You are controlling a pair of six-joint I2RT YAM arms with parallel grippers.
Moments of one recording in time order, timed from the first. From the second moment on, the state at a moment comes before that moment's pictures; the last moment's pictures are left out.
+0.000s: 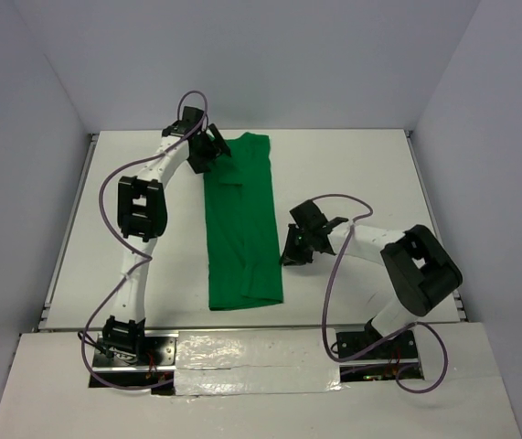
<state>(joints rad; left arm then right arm) -0.20 2.54 2.33 -0.69 0.13 -0.77 0.60 1.59 0.78 -0.25 -0.15 0.84</state>
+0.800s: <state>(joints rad) -0.47 1.18 0.70 -0.60 0.13 -1.02 0.64 1.12 0.50 -0.36 -0.28 0.88</state>
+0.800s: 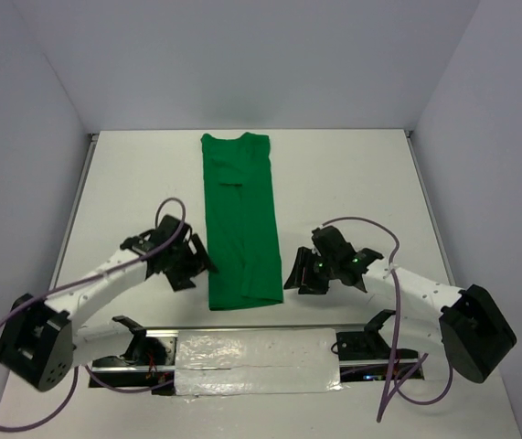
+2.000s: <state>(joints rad) -0.66 1.02 0.38 -0.49 0.17 -1.32 0.72 1.31 0.45 -0.13 -0.34 0.98</state>
